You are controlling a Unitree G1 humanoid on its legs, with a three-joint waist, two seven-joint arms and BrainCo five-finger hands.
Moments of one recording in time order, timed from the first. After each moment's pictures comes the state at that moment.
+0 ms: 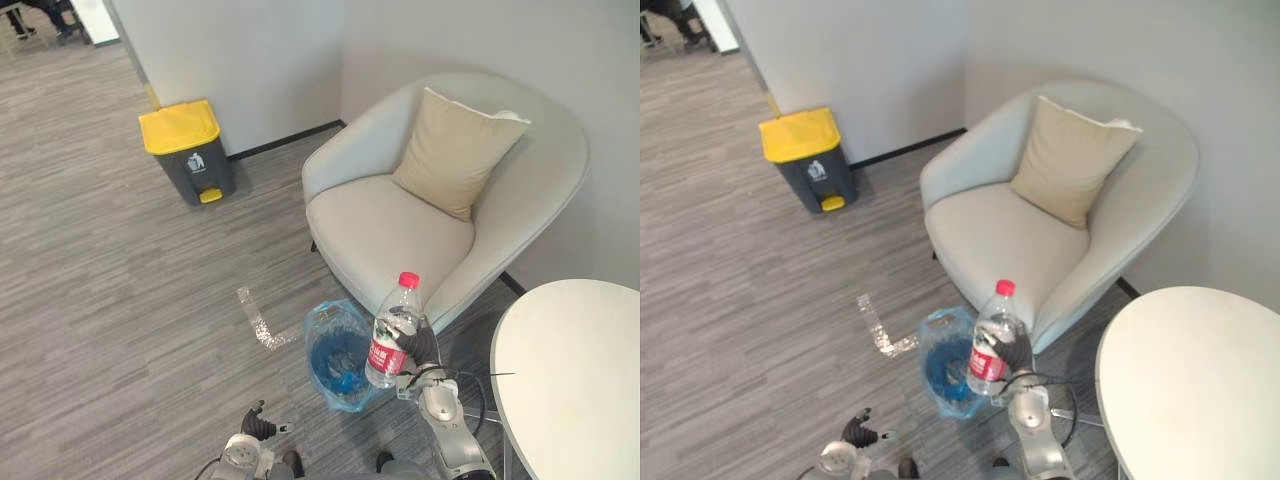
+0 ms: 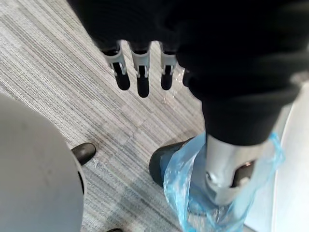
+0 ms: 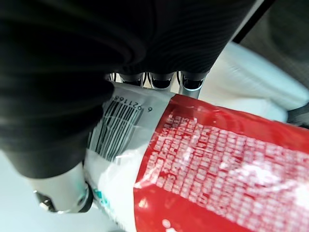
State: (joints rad) left arm -0.03 0.08 -0.18 1.15 0.12 -0.12 0.17; right arm 0.06 -0.05 0.13 0.41 -0.12 -0.21 -0.21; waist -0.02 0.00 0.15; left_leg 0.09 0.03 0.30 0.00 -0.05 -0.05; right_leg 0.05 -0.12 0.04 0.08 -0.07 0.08
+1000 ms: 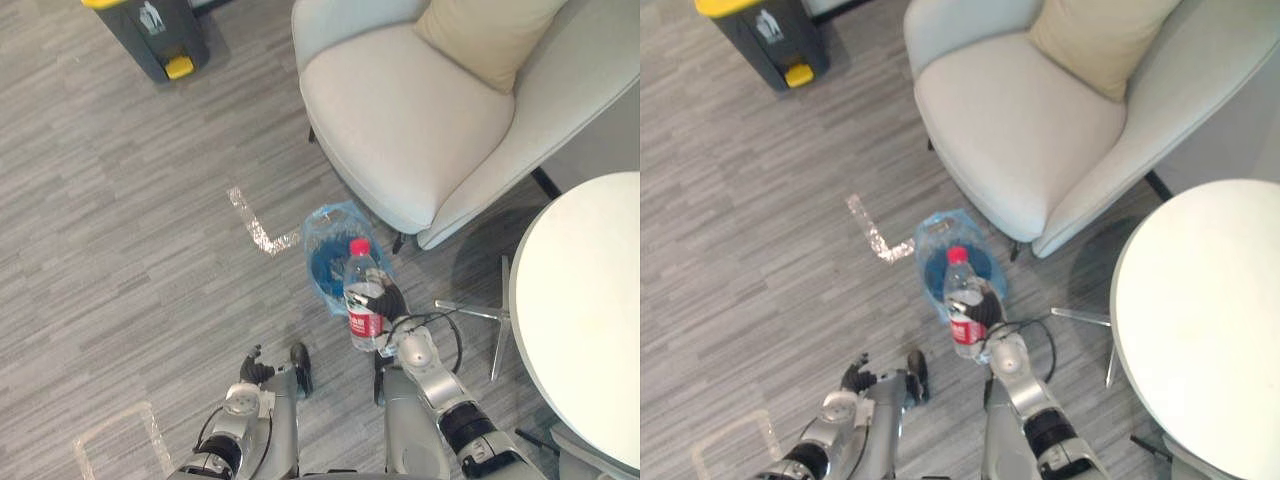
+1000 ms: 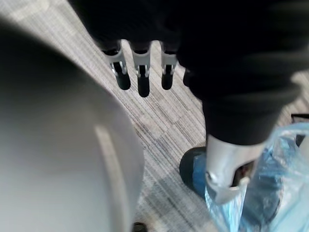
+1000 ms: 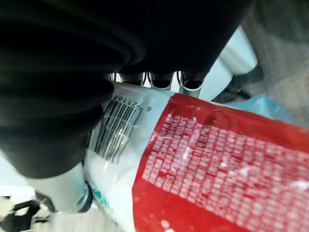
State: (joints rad) left arm -0.19 0.05 -0.05 1.00 -0.04 -0.15 0.21; right arm -0.27 -0.12 0.31 0.40 -0.16 -0.19 -0.21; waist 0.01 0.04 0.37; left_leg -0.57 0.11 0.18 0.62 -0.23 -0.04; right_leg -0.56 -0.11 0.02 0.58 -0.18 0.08
